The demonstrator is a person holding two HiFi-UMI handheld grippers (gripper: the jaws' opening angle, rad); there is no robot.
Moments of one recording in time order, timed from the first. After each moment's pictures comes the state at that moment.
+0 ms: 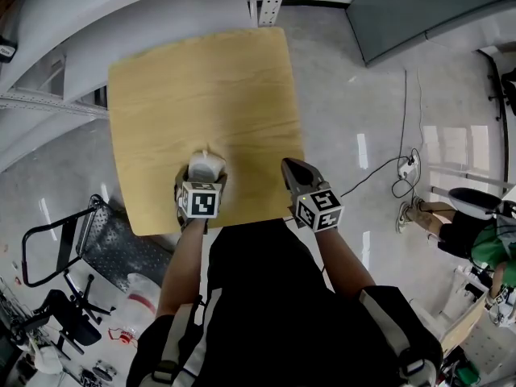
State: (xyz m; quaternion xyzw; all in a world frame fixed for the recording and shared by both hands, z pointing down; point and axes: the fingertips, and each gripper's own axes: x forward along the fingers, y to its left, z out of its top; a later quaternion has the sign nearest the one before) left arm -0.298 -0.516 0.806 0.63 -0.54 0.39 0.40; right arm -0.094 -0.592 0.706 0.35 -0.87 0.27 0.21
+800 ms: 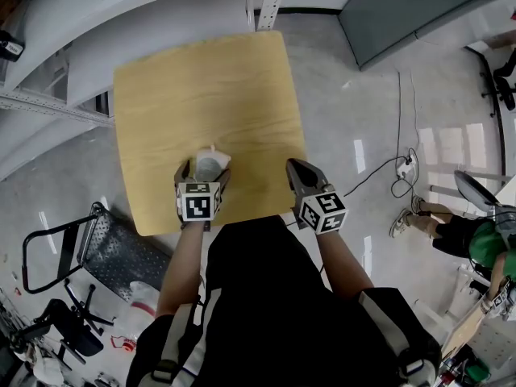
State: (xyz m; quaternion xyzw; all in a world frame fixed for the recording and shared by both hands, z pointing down) left arm -0.303 -0.533 0.760 0.68 -0.57 0.29 0.37; right arm -0.091 -0.579 0.681 0.38 -0.87 0.26 0.18
